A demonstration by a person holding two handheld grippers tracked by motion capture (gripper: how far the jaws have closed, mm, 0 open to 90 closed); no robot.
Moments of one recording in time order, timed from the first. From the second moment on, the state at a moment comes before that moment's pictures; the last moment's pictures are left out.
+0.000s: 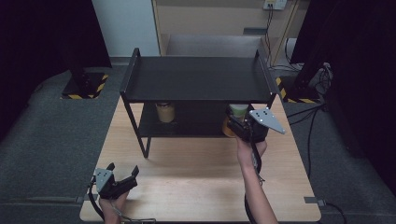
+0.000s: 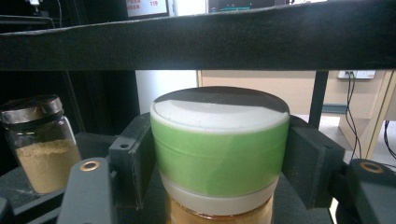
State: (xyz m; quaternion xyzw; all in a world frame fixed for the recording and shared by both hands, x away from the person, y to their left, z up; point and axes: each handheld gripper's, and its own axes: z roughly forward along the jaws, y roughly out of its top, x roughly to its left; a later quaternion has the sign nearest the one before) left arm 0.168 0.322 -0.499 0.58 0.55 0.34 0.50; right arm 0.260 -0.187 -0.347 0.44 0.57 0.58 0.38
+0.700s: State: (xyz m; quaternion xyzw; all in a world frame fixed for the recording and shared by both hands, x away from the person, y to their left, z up) left arm 0.167 0.323 -0.500 0.58 0.55 0.34 0.50; right arm 0.276 -0.174 -0.354 0.44 0.56 0.57 0.40
